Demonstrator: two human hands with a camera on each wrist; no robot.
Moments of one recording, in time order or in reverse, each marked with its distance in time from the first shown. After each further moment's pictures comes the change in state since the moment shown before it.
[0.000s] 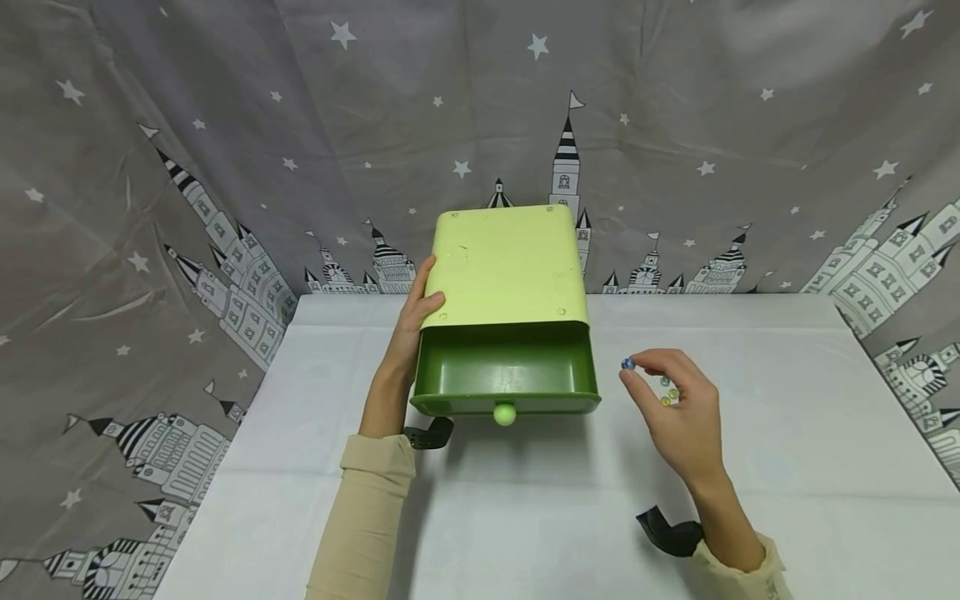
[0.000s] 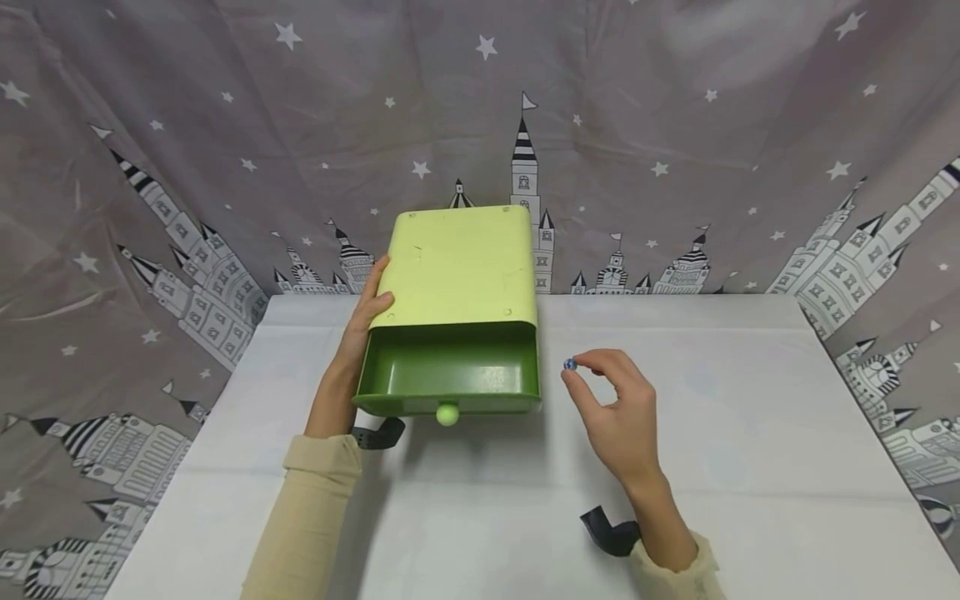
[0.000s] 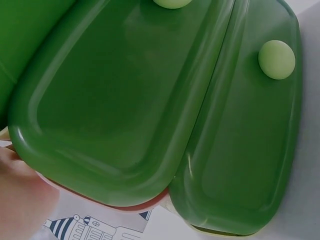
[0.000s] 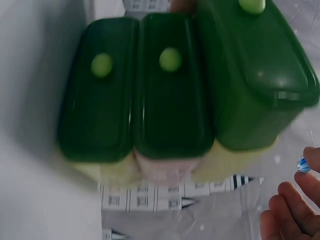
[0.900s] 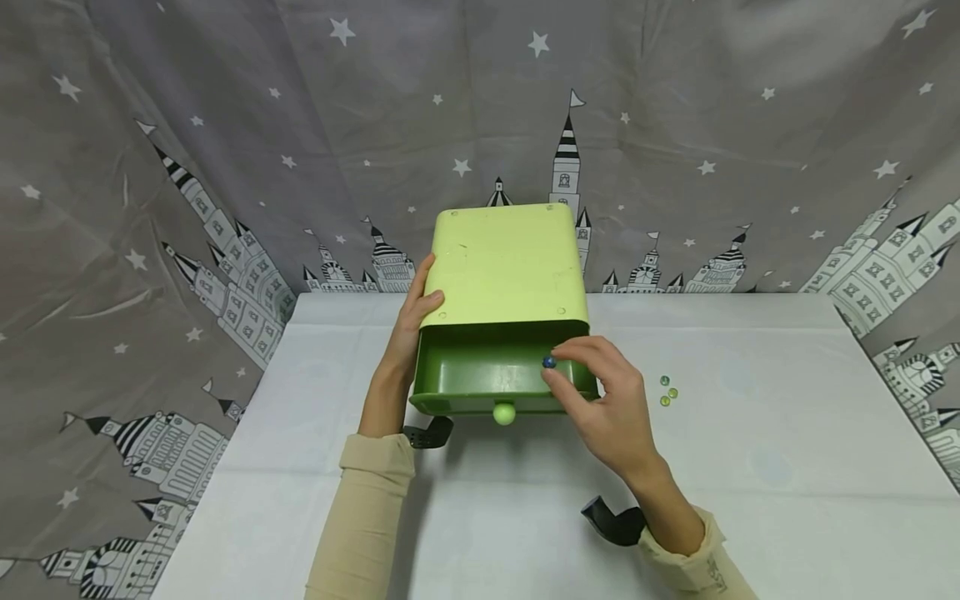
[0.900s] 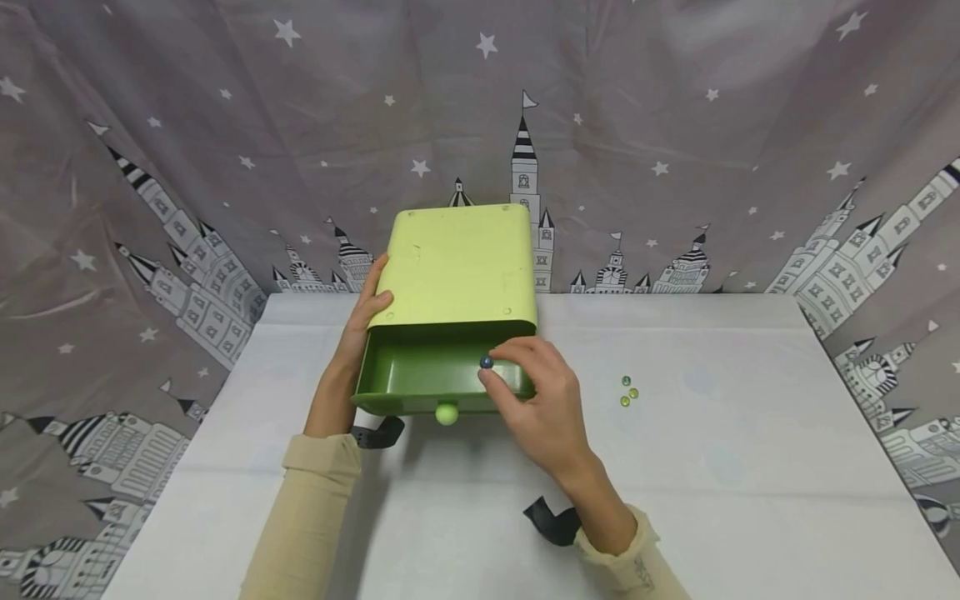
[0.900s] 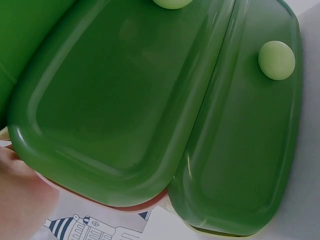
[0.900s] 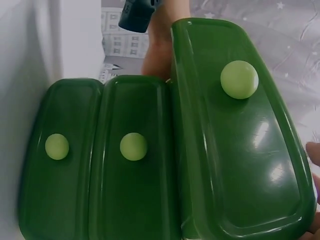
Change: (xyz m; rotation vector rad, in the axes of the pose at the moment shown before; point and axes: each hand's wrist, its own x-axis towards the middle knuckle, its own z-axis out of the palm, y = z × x) left_hand 0.001 -0.002 -0.003 -0.001 -0.005 0.010; right_hand 0.012 -0.047 0.051 0.229 -0.132 -0.179
